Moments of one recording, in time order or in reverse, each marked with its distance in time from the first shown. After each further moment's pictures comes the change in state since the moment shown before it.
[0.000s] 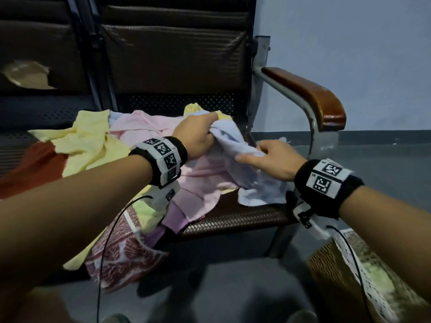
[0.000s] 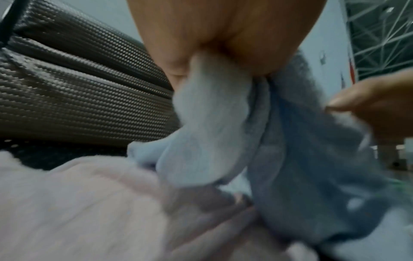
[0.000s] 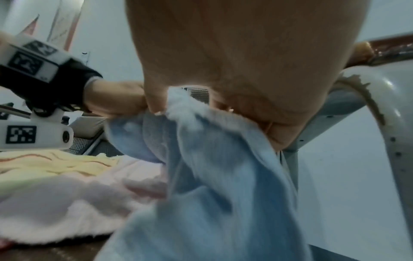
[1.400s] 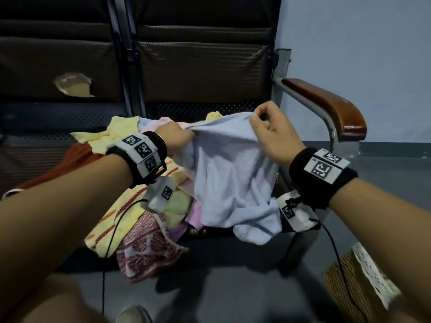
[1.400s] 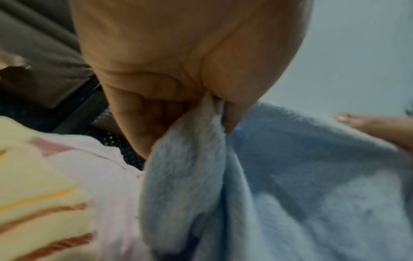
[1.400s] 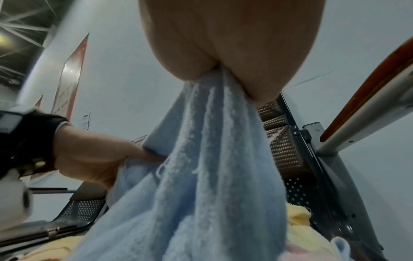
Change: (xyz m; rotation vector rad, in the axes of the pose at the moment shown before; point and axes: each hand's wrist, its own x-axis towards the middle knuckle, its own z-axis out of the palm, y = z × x) left_hand -0.041 -0.036 -0.070 0.076 -0.163 -0.535; right_hand 0.022 -0.063 -0.005 0.490 0.343 -0.352
